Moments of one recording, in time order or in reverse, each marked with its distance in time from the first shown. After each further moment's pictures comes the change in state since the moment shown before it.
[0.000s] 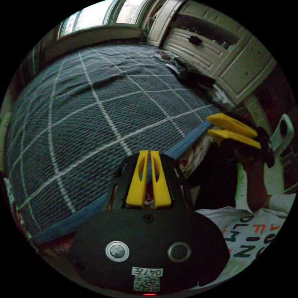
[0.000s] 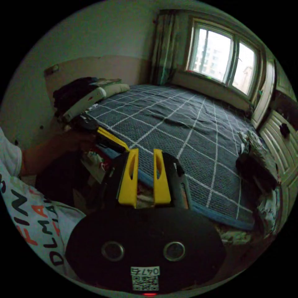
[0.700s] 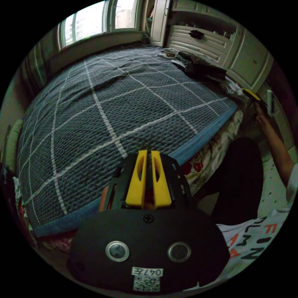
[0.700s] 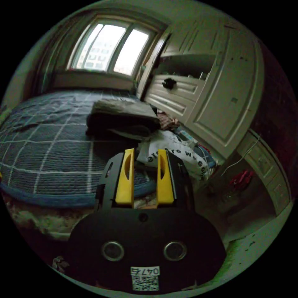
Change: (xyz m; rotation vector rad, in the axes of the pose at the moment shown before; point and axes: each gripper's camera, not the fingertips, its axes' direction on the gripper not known) left arm 0.119 -0.088 0.163 0.032 -0.220 0.018; right arm 0.497 0.344 -0.270 -0.021 0.896 0.492
